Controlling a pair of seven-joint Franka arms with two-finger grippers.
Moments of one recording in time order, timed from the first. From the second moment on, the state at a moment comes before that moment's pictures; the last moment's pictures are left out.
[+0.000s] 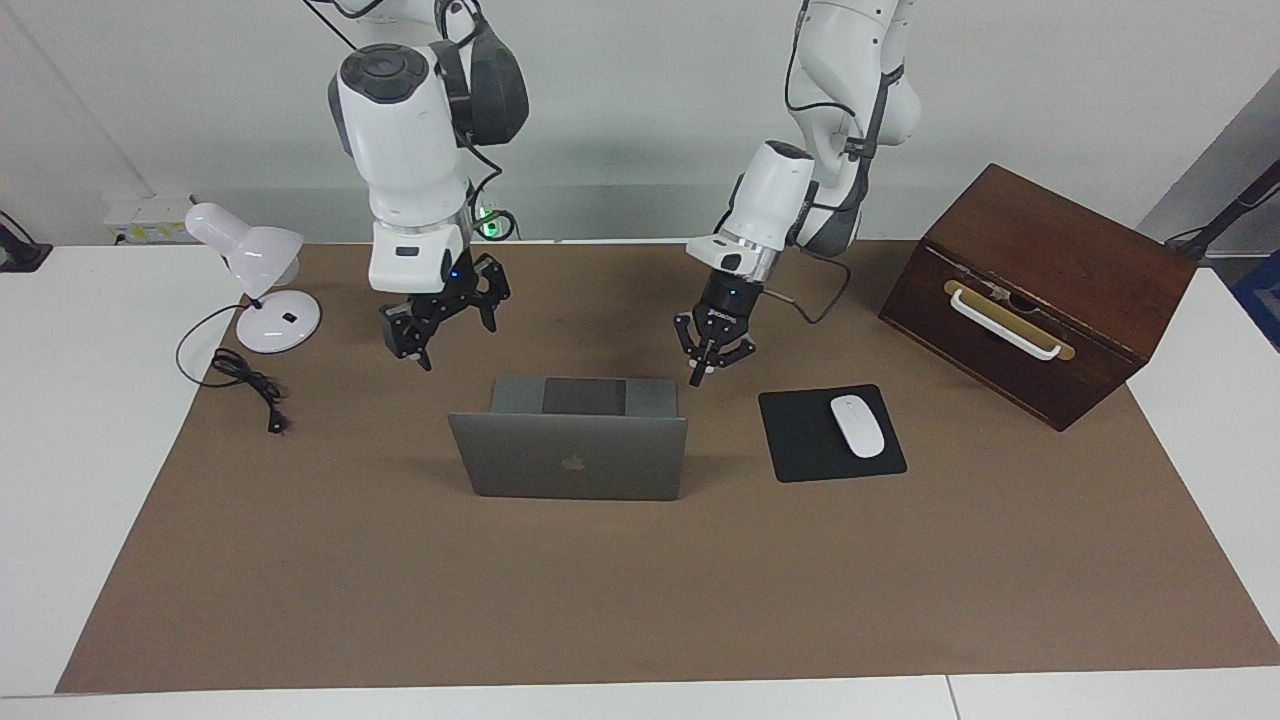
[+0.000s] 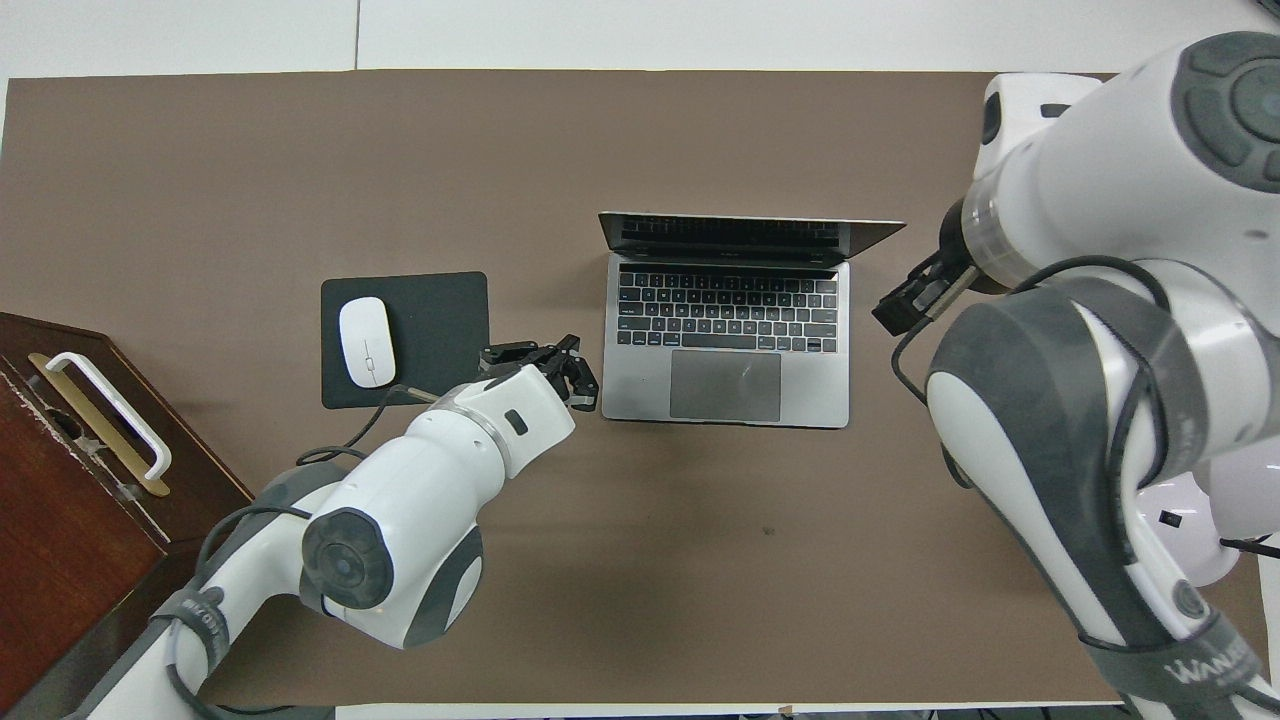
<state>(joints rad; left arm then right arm) -0.56 -0.02 -0.06 -2.38 -0.14 3.01 -0.12 0.19 0.10 0.07 -1.63 -0.05 1.77 -0.40</state>
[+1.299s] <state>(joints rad) 0.01 -0.30 -0.05 -1.96 -0.13 1.85 0.18 0.05 -0.03 -0.06 -1.63 -0.01 1.47 -0.06</state>
